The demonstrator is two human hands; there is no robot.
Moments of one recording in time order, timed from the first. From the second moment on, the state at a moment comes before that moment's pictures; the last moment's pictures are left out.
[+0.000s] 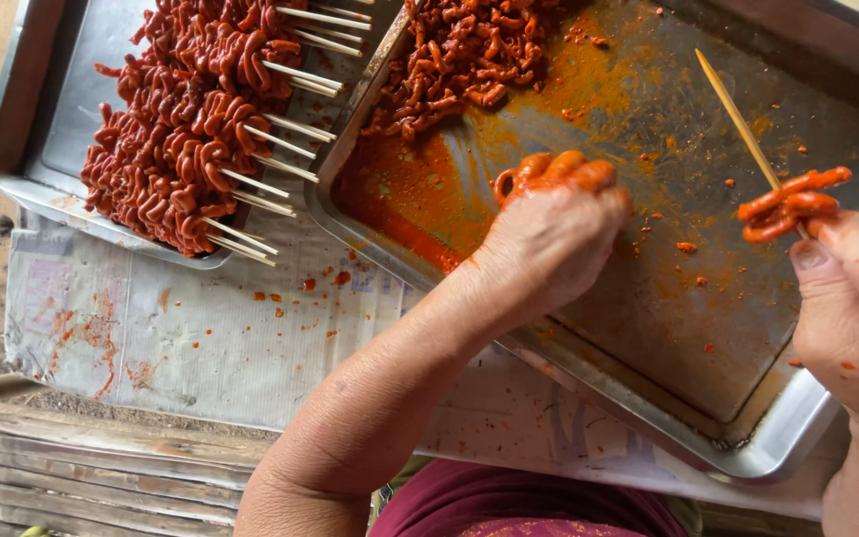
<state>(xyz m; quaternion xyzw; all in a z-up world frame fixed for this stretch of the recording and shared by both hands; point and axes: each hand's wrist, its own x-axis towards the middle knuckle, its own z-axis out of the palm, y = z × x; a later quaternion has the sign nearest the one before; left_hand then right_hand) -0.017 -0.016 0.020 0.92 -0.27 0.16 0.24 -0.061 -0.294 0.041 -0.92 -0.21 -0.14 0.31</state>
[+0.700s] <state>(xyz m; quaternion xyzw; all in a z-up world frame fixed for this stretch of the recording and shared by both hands) 0.007 0.015 -0.001 0.28 -0.03 -0.11 0.95 -0.068 -0.250 0.066 -0.92 -0.23 -0.10 0.30</state>
